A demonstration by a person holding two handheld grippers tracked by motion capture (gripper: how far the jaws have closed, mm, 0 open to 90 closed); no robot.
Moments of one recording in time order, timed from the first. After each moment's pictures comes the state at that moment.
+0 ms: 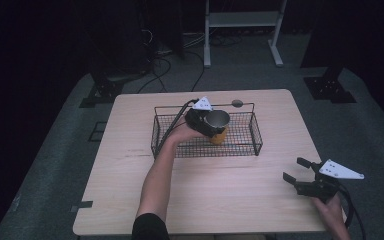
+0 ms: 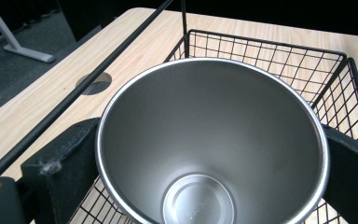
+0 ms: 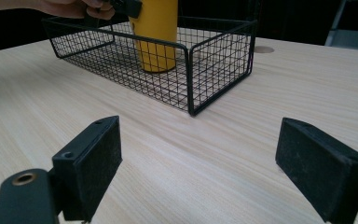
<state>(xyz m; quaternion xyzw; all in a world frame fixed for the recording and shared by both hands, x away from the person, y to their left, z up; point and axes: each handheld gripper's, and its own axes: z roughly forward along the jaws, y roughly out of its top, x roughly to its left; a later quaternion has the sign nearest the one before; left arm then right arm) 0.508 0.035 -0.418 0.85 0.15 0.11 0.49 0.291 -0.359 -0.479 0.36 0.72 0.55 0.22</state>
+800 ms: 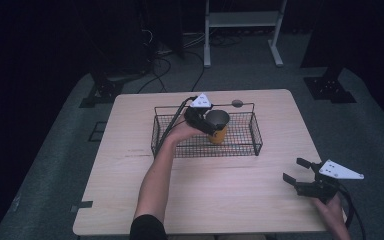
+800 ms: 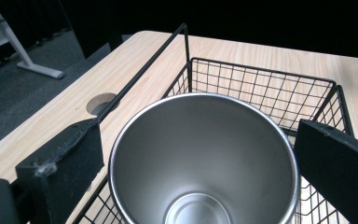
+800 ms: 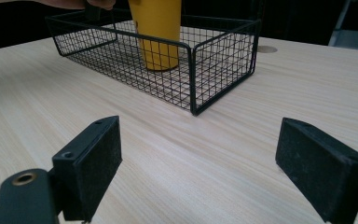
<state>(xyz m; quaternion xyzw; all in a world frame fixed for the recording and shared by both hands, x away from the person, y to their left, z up) 0.503 0.037 -0.403 0.84 0.14 0.13 0.51 0.290 -0.359 -0.479 0.35 0.72 0.55 0.22</state>
